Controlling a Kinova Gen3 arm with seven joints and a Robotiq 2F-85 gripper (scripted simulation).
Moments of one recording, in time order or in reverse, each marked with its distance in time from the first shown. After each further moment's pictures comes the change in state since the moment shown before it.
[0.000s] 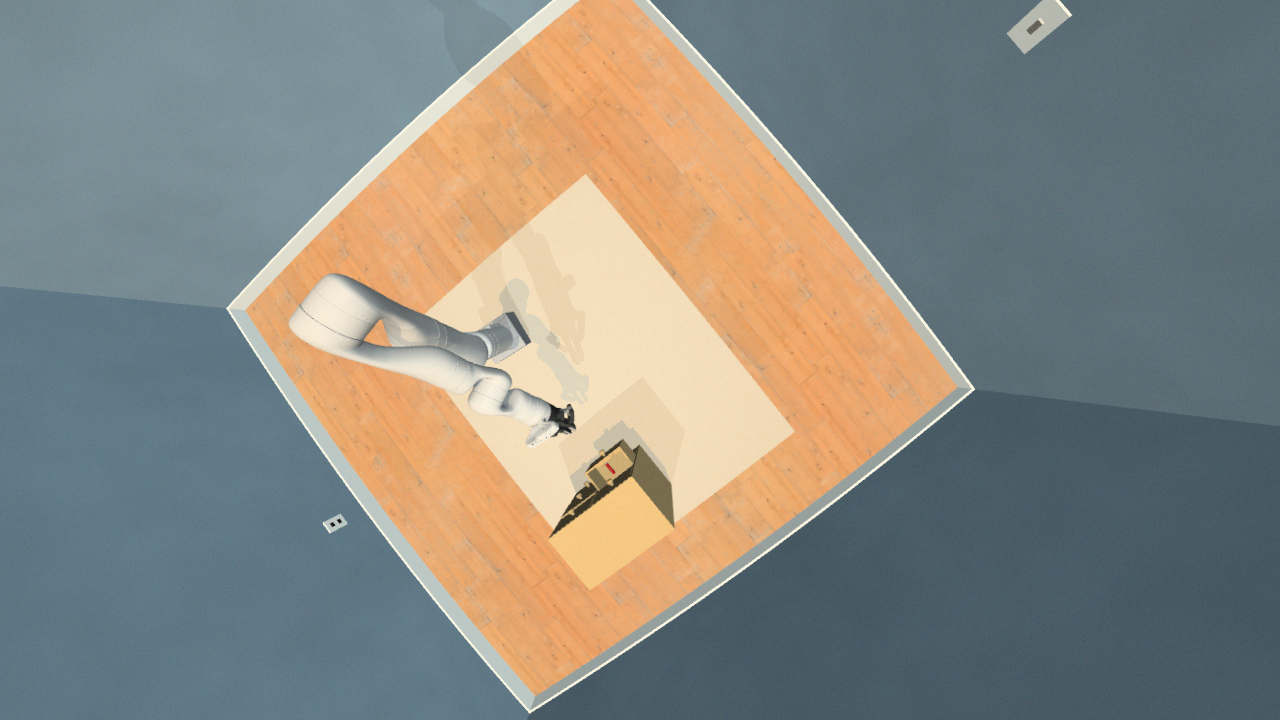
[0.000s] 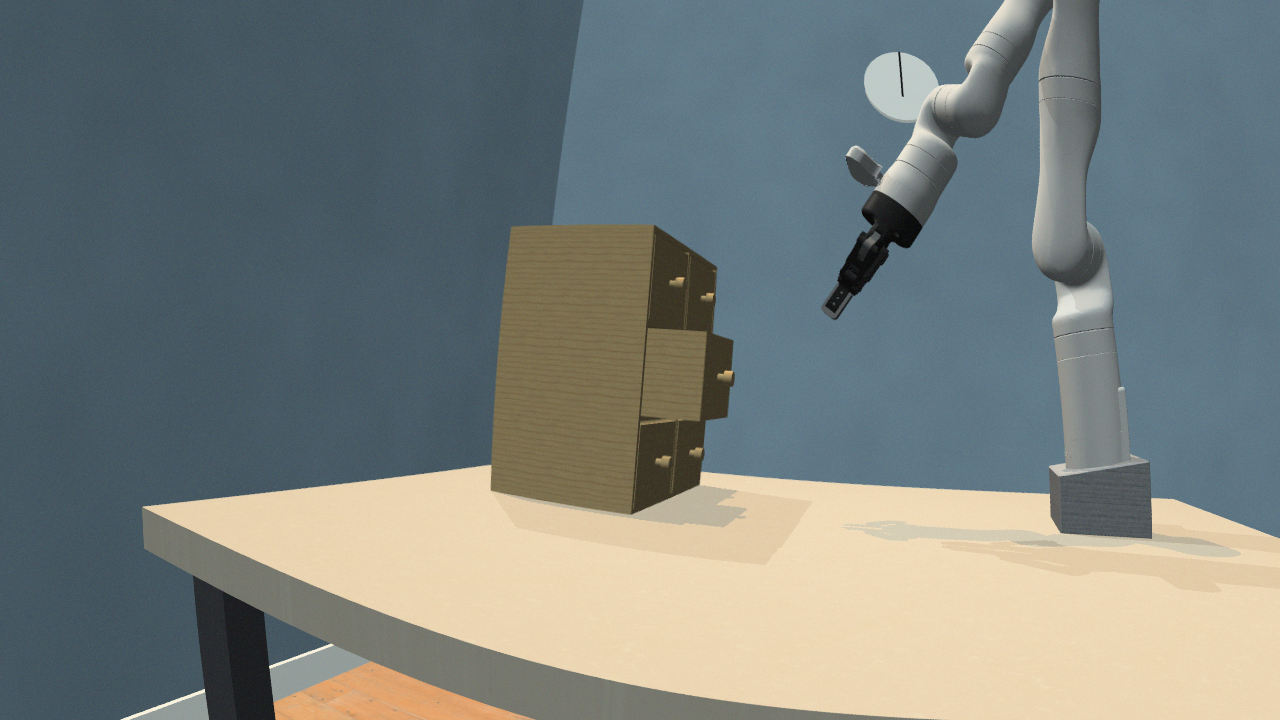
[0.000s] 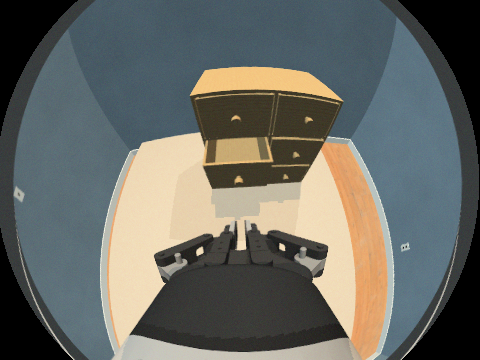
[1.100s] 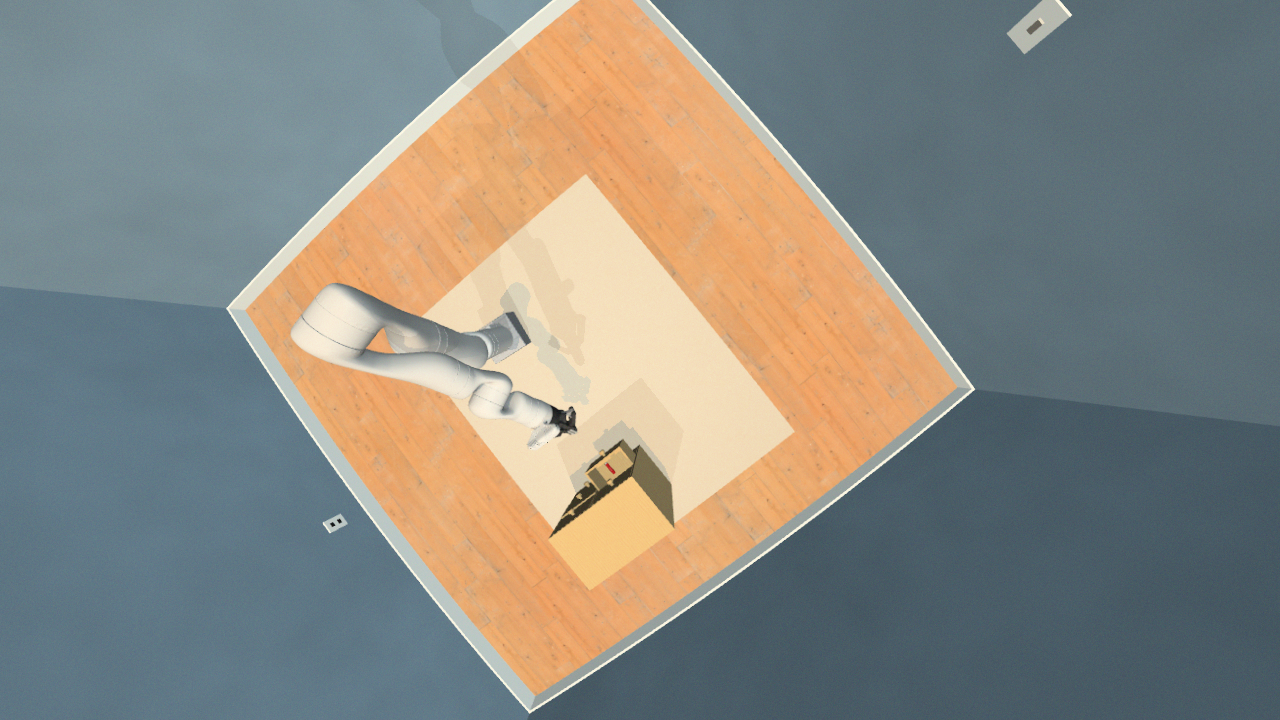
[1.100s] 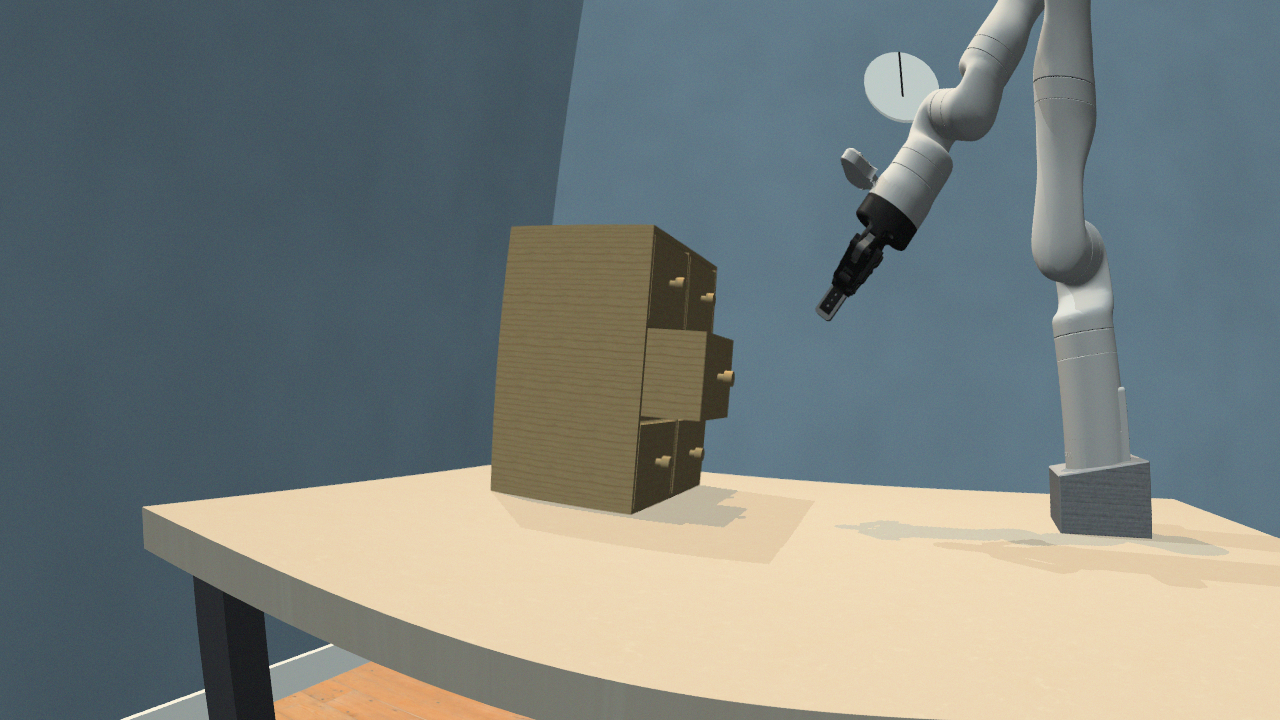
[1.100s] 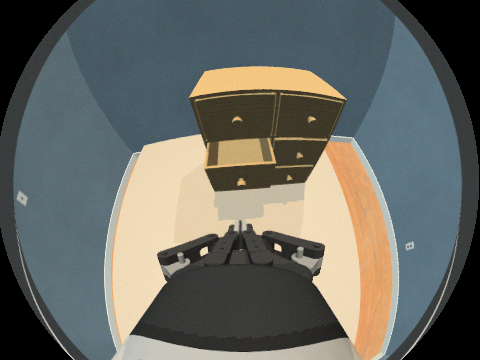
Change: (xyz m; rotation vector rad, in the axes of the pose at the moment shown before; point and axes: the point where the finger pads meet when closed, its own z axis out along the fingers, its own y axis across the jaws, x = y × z) arm 0.005 -0.003 0.007 0.025 0.006 0.017
